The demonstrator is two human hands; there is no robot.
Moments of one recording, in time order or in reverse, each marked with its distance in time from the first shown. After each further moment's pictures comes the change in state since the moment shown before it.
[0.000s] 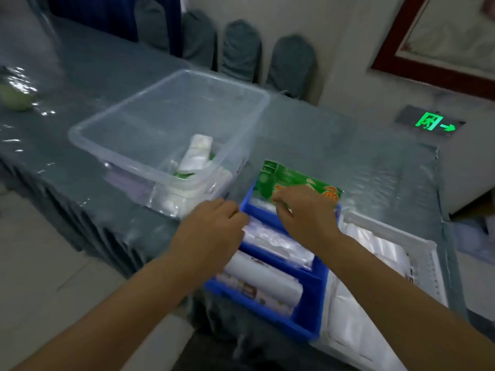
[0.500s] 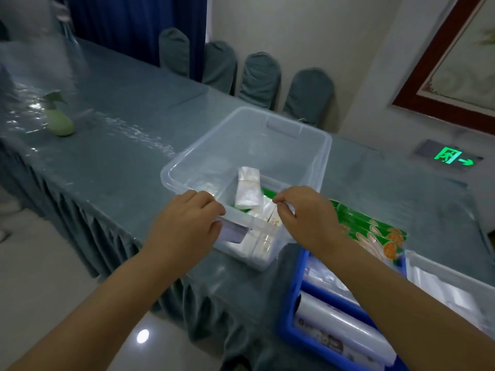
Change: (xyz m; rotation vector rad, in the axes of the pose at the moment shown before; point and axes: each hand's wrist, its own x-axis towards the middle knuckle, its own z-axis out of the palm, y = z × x) left_hand -0.061 -0.223 -0.086 -0.017 0.112 -0.214; right_hand 0.138 -0.161 0.064 0.039 0.108 0.025
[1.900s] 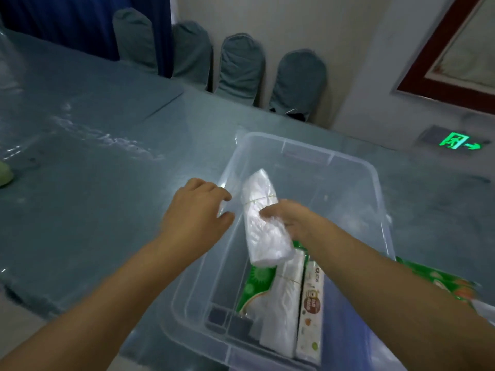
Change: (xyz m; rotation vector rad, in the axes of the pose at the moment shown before) left_hand 0.213 -0.165 0.084 -0.118 -0.246 -0.131; right_hand 0.223 0.063 0.168 1.061 -0.437 1.282
